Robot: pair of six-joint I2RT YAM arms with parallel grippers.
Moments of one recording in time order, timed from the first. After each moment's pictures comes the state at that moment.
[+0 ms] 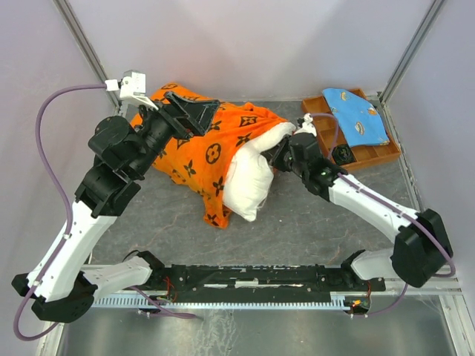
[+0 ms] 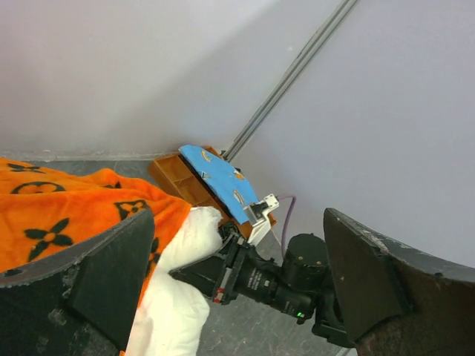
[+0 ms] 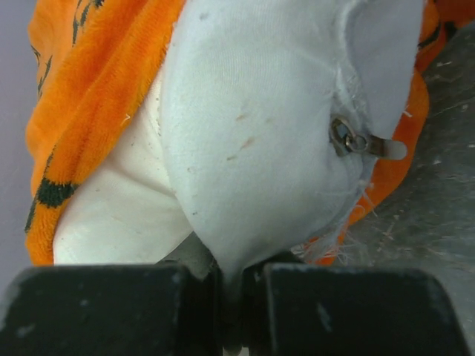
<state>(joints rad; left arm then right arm) -0.66 1.03 1.49 -0.31 -0.13 -0.56 0.62 1.37 0.96 -0.02 0.13 0.90</state>
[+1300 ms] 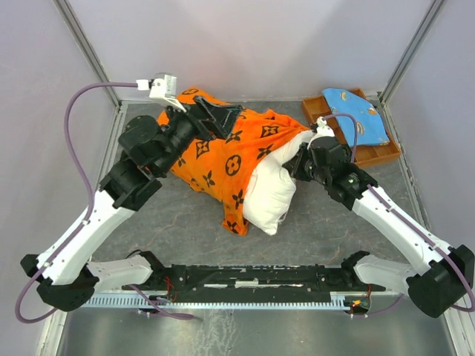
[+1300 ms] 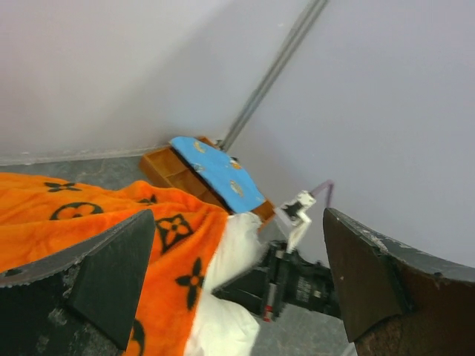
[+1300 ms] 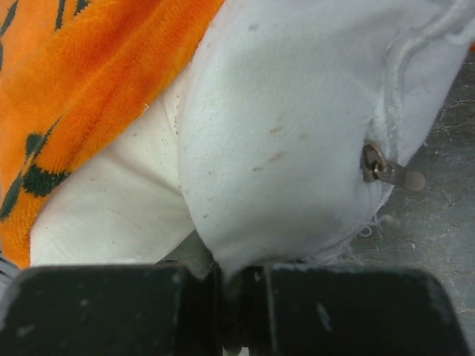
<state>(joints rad) -0.77 1.09 1.45 -0.21 -0.16 -0.51 0.55 1.12 0.97 -0.40 0.08 0.65</state>
